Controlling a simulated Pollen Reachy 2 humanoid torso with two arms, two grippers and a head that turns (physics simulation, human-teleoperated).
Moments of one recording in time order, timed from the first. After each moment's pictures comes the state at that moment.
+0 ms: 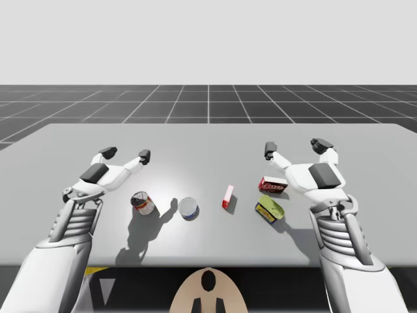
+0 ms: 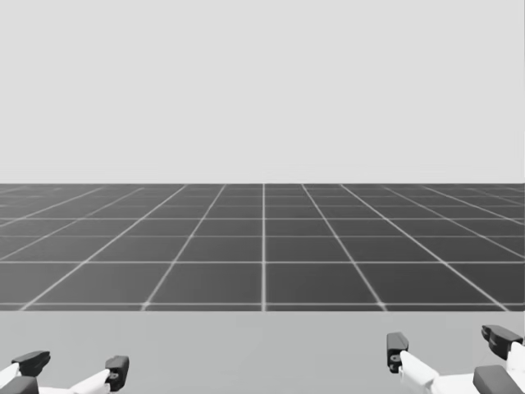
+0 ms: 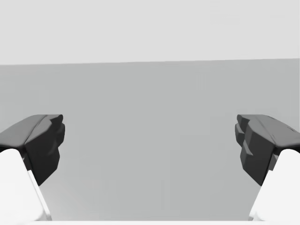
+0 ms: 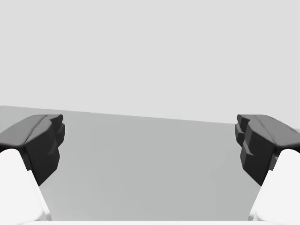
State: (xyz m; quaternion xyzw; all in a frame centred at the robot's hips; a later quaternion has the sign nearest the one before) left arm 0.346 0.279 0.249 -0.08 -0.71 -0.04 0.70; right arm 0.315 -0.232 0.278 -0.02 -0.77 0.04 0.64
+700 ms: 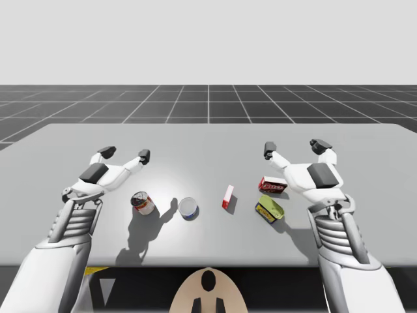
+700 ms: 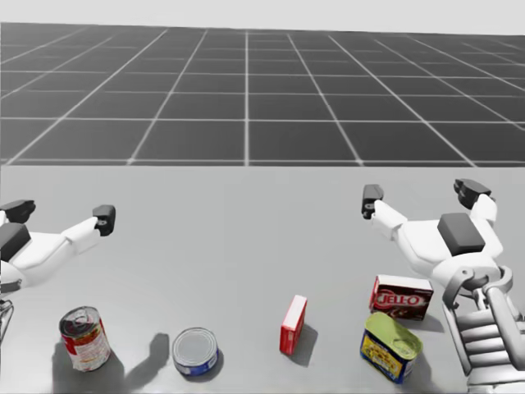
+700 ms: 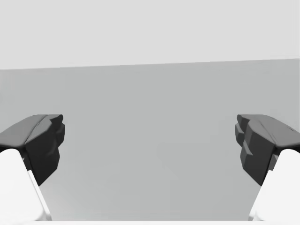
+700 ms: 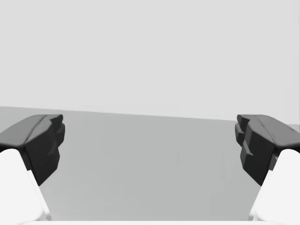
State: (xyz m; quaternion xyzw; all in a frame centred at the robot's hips) left arm 0.345 0.278 0.251 -0.07 -0.71 -0.04 0.70; right arm 0.317 -0.230 0.276 -0.02 -0.77 0.03 0.64
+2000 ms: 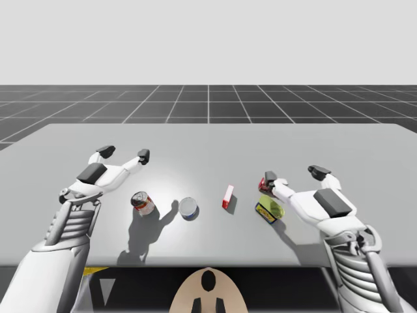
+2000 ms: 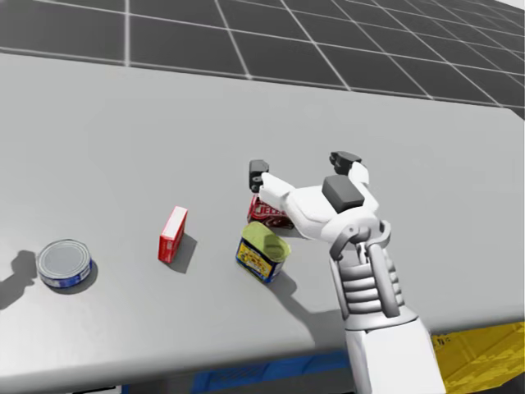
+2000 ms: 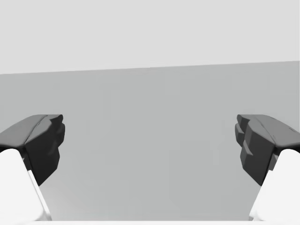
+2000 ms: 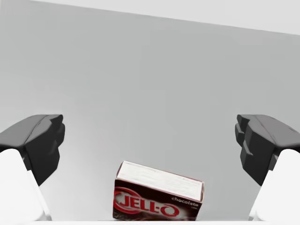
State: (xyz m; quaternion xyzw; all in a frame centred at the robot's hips) left arm 0.341 0.276 0.255 -0.07 -0.71 -0.05 0.69; right arm 0.268 -0.239 0.262 -0.01 -0.67 0.07 0.74
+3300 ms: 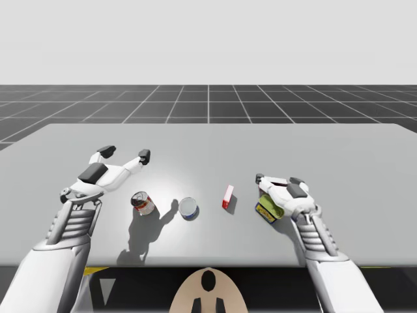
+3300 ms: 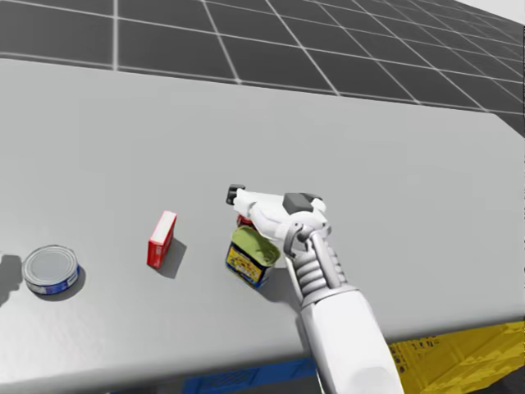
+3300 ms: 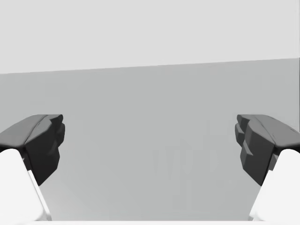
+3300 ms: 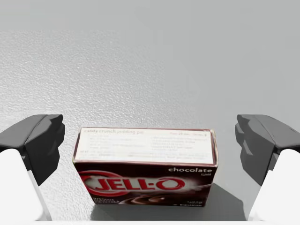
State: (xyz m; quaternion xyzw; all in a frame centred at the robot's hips) left arm 0.342 0.276 0.254 -0.07 -0.71 -0.05 0.70; right arm 0.331 -0.237 0.194 -0.01 -0.57 -0.06 0.82
